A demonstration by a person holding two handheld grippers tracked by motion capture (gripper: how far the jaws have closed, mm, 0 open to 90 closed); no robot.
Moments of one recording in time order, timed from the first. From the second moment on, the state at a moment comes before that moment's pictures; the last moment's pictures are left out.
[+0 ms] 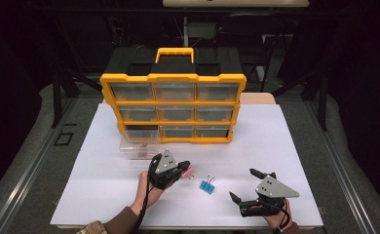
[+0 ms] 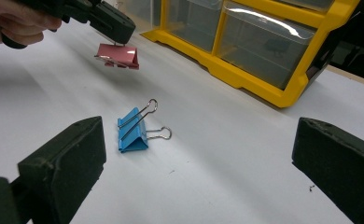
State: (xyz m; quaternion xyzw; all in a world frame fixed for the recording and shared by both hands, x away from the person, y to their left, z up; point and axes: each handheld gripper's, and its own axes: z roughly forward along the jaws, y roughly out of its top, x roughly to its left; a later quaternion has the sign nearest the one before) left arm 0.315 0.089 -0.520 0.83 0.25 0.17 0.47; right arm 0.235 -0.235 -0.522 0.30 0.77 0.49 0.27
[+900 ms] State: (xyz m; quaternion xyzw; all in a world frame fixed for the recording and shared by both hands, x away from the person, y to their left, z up) left arm 0.323 0.120 -0.492 0.80 0.27 0.20 0.49; right arm 0.237 -0.233 -0.523 0.30 0.77 0.49 0.27
